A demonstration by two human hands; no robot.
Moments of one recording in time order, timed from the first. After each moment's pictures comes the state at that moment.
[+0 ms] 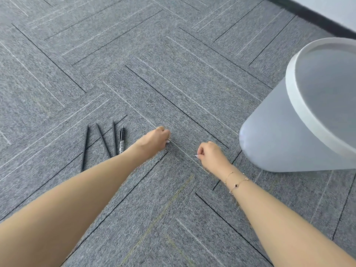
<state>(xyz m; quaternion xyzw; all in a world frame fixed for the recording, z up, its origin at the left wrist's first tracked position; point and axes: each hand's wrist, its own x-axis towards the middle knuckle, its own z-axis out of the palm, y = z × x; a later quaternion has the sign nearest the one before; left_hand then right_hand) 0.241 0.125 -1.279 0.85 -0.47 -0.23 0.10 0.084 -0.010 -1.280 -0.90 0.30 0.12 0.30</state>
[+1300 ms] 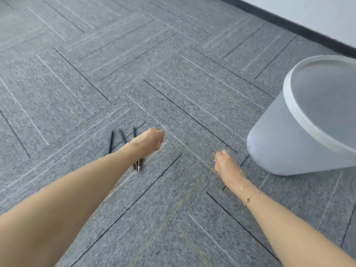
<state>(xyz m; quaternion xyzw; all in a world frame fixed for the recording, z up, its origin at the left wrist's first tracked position) 0.262 0.179 -1.227 0.86 -0.45 -0.23 0.07 0.054 0.006 -1.266 -0.93 0.28 0.10 0.21</state>
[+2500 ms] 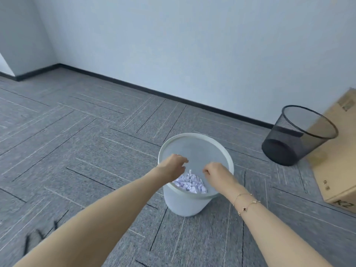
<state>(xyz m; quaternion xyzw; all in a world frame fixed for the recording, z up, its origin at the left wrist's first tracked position) 0.095 -0.089 -1.037 0.74 -0.63 -0.20 0.14 -0.071 -0.159 -1.031 -0.90 0.40 0.00 0.16</state>
